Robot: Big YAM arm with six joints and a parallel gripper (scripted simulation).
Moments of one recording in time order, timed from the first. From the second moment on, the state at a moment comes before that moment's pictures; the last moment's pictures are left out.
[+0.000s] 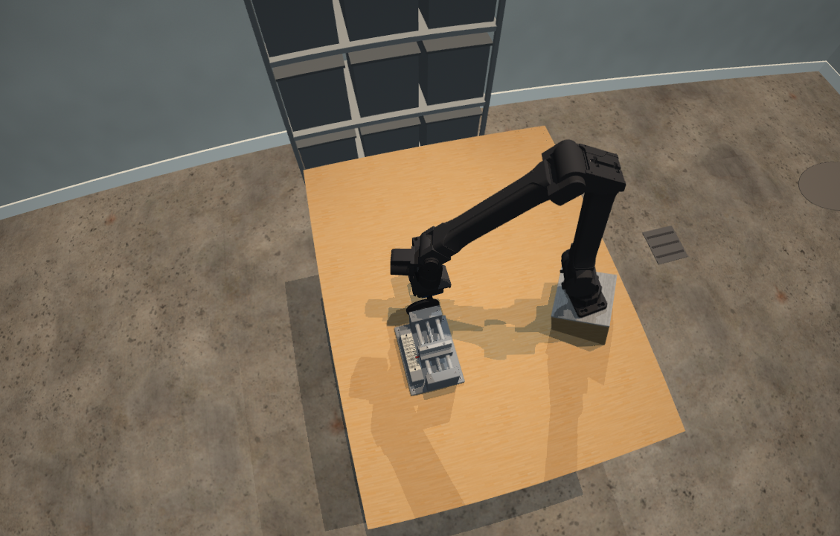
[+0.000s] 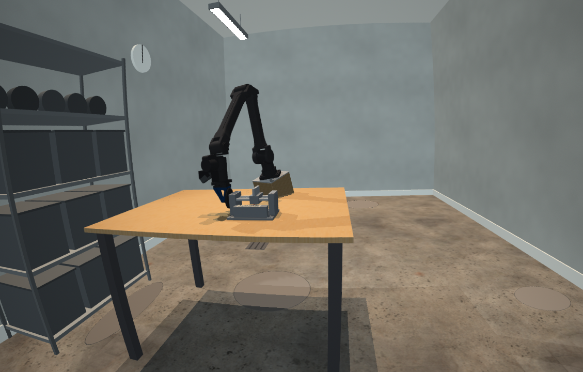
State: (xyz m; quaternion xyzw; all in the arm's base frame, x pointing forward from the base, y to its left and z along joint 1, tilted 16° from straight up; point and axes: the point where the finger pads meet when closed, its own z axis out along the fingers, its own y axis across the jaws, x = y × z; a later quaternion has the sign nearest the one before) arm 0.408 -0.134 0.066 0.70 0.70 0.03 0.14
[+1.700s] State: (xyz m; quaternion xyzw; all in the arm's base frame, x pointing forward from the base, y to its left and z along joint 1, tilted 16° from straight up) arm 0.449 -0.135 0.063 0.70 0.70 0.03 0.14
